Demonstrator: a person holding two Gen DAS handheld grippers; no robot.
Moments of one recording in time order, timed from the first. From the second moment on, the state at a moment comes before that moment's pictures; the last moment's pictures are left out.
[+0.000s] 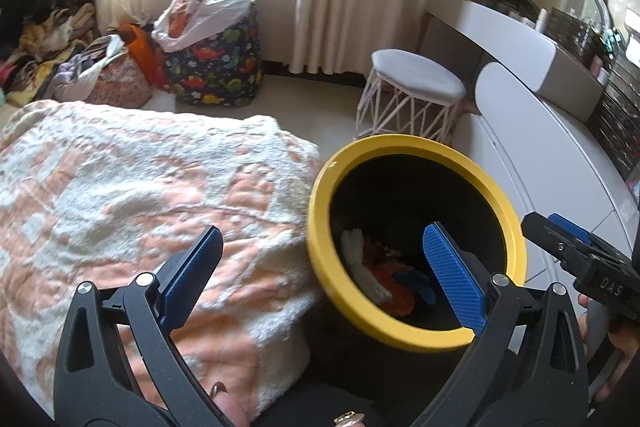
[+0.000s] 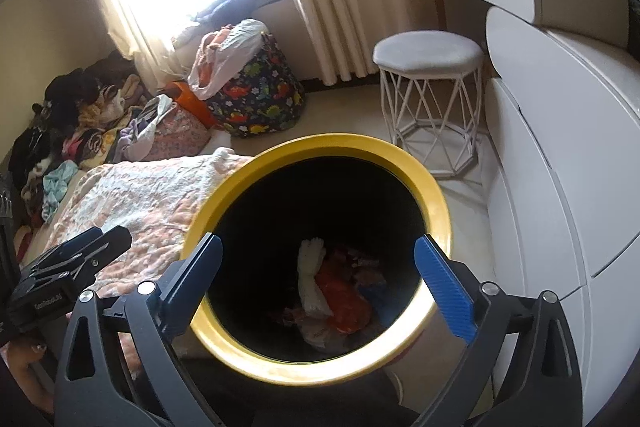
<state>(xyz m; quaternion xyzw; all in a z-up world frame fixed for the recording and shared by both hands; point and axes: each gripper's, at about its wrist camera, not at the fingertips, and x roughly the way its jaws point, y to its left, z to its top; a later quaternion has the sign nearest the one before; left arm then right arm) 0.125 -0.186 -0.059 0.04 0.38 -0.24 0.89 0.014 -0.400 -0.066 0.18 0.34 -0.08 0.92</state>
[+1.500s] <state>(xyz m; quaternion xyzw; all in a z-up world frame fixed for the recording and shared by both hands) 0.029 -0.060 -0.049 0.01 0.22 -0.10 0.97 -0.052 -0.264 -0.048 0.01 0.10 -0.04 0.99</state>
